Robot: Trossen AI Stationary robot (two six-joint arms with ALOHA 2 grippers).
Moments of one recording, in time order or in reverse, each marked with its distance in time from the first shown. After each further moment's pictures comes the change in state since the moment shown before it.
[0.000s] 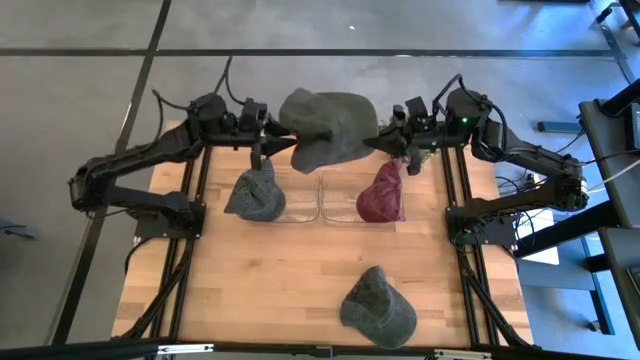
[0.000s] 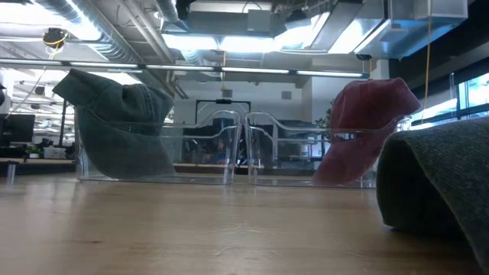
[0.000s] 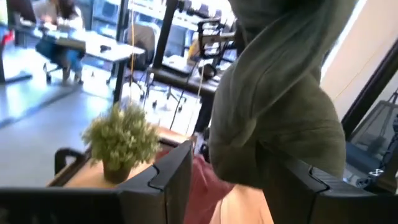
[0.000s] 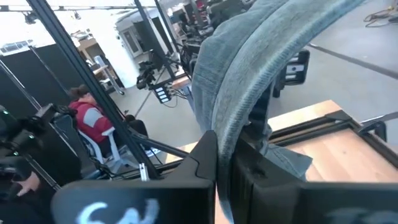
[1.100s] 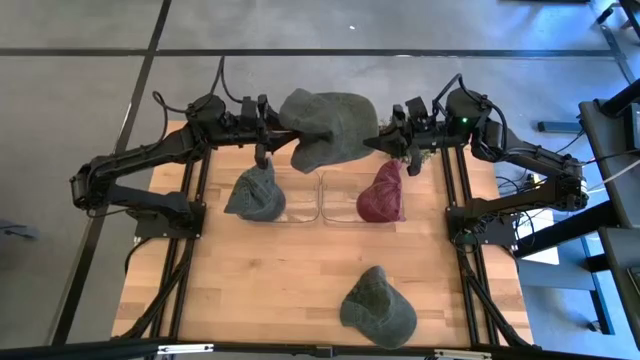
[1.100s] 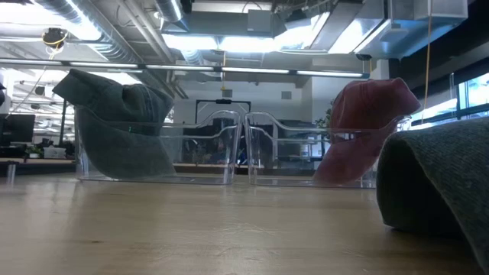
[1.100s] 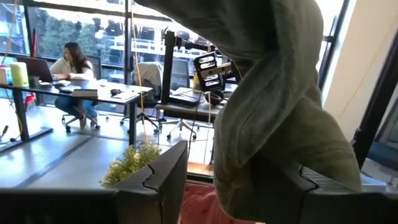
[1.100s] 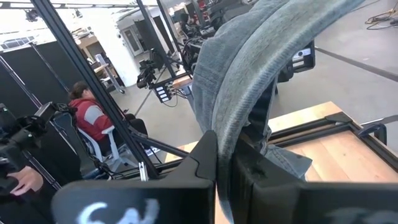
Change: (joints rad) left arm -0.010 0.022 -0.019 0.149 -0.066 0.158; right arm 0.002 0.001 0.000 0.002 -0.006 -0.019
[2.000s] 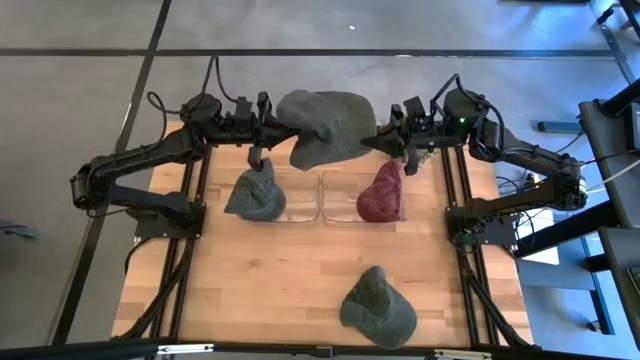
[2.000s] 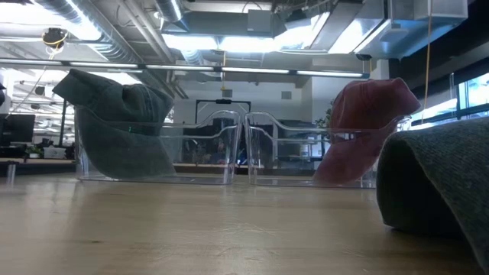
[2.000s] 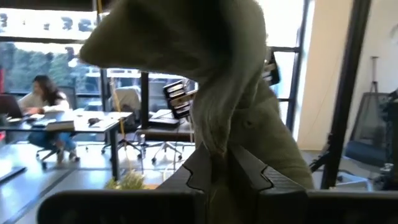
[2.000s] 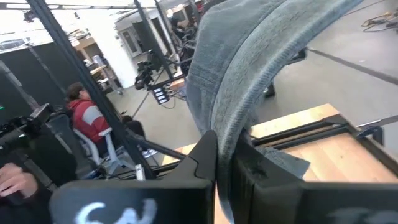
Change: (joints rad) left arm 0.000 0.000 0.000 0.107 0.111 0.034; right arm 0.000 0.014 0.001 0.014 0.020 -0.004
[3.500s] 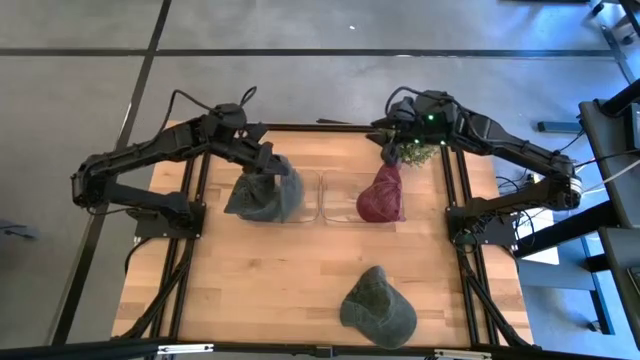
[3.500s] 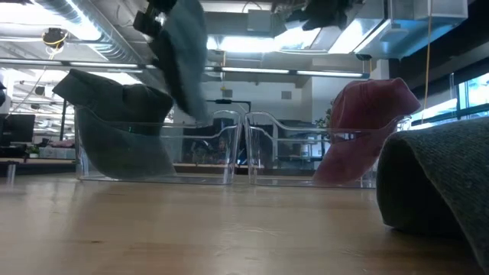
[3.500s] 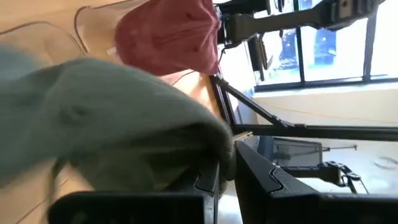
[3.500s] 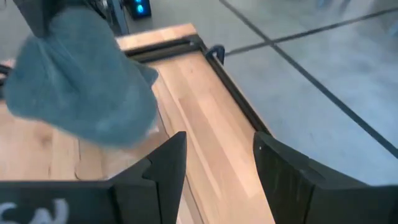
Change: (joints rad) left arm -0.059 0.004 0.114 -0.811 0.049 -0.996; right arm -0.094 0.056 -0.001 -0.389 0.373 -0.355
